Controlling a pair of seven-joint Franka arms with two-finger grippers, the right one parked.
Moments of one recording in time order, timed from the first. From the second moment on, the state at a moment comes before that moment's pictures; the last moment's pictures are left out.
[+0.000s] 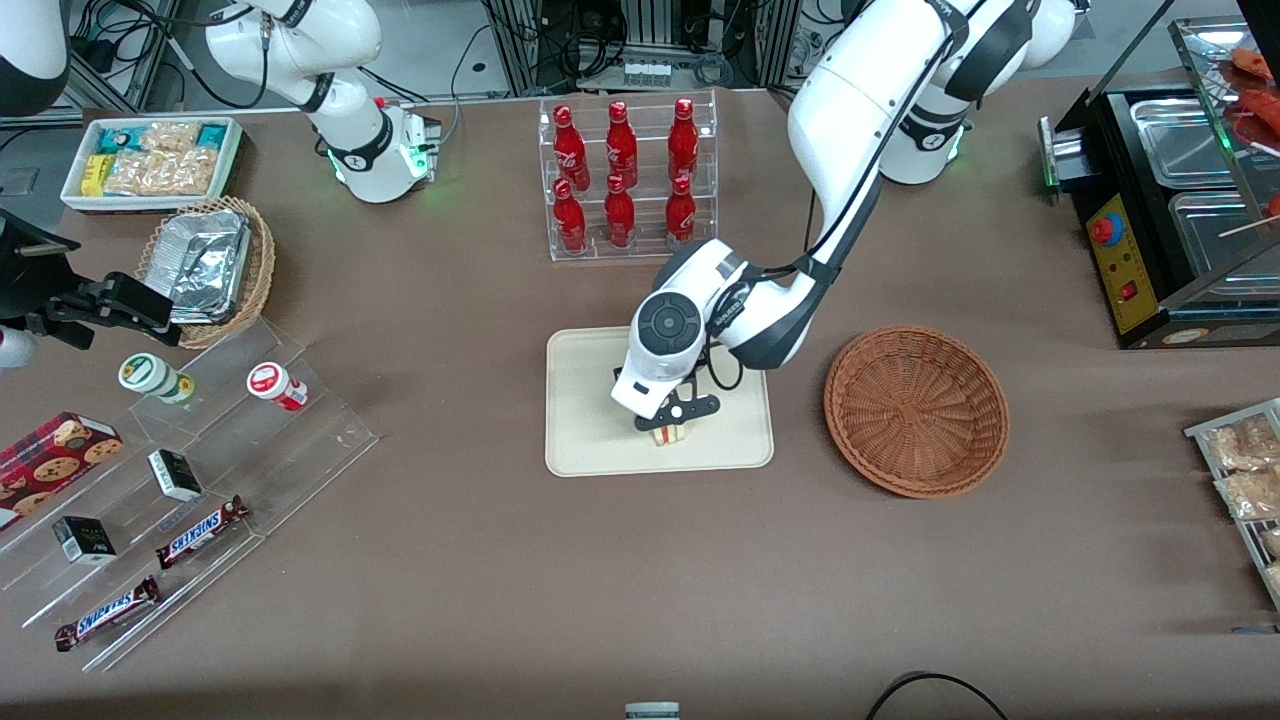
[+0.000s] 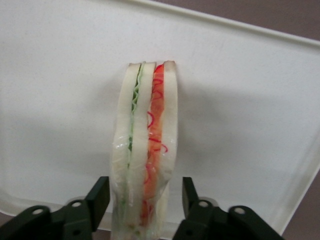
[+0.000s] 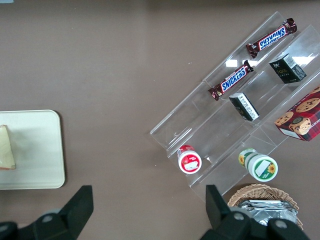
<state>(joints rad) -0.64 0.76 -0.14 -1.40 -0.08 2.07 -0.96</state>
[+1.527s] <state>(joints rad) -0.24 0.36 -0.09 -1.48 -0.05 1.50 -0.39</state>
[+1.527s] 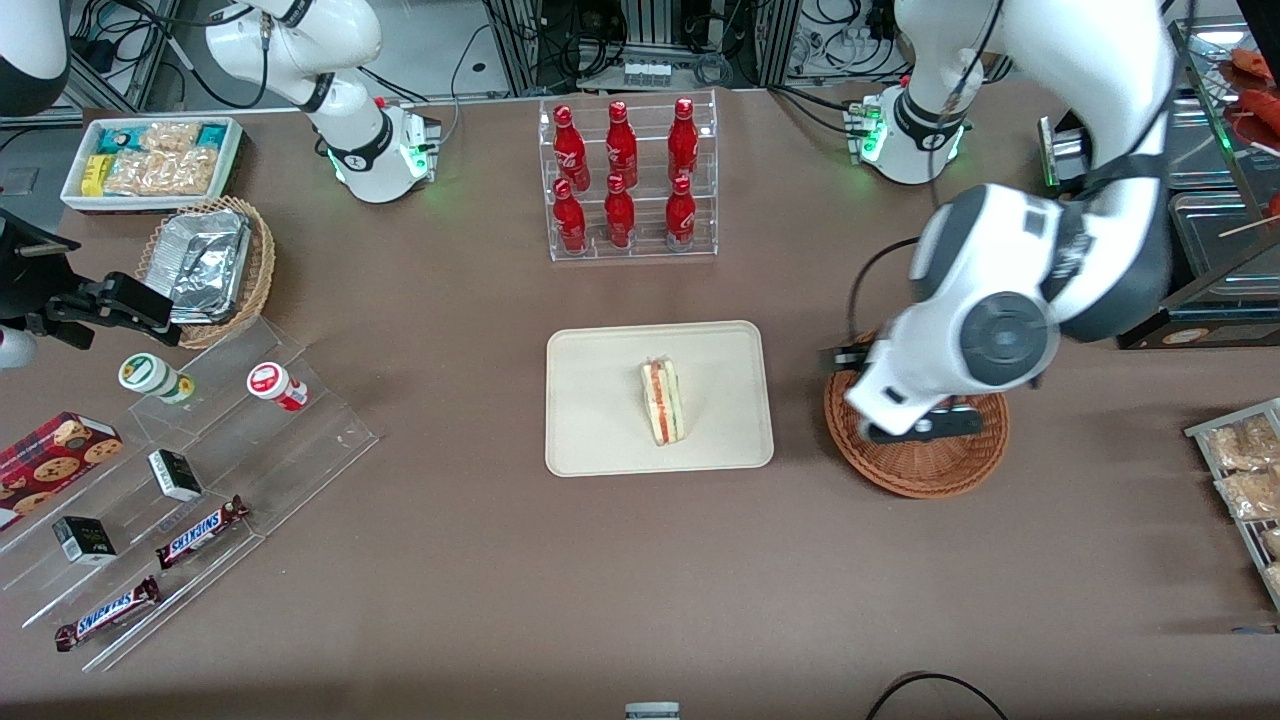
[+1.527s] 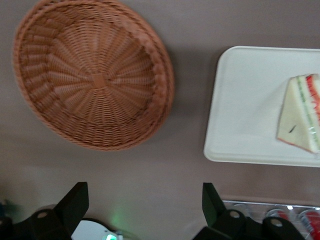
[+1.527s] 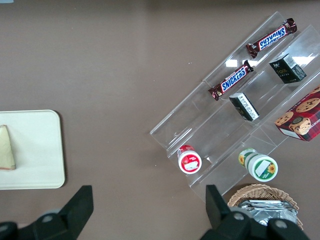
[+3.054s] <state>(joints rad) 0.12 -0.08 -0.11 -1.61 0.03 1.24 -0.02</state>
